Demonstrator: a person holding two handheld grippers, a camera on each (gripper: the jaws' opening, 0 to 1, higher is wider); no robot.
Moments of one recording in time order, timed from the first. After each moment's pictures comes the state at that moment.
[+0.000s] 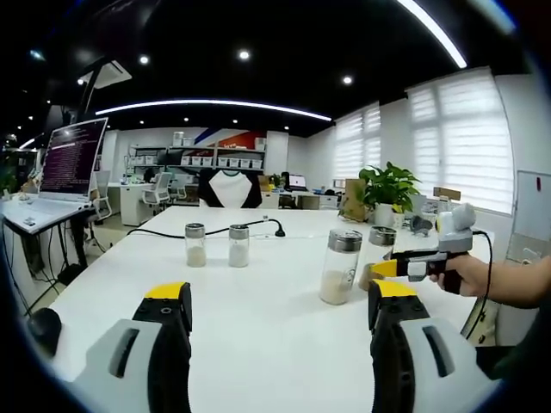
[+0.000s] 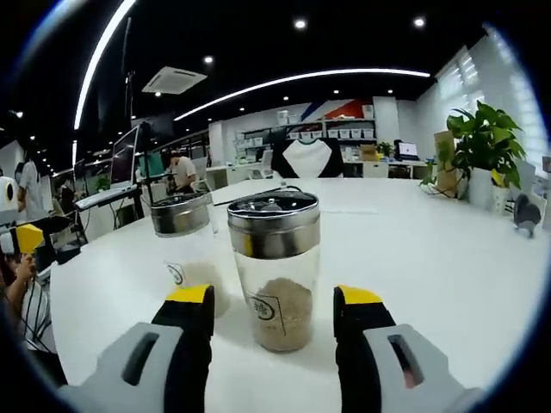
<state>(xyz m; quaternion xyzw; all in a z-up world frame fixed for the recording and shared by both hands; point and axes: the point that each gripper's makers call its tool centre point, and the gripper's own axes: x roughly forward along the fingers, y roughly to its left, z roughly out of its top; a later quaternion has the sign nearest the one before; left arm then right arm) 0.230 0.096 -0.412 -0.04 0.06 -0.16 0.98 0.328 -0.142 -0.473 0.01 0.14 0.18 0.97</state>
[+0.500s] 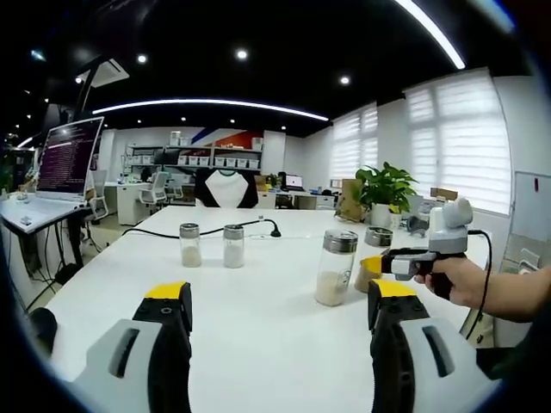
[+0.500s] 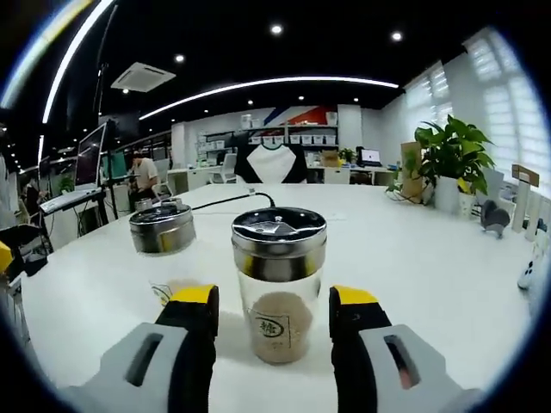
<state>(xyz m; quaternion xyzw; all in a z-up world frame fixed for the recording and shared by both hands) 0.230 0.091 -0.411 -0.04 0.06 -0.17 0.98 0.341 -0.143 -0.467 -0.01 0.14 0.11 0.98</state>
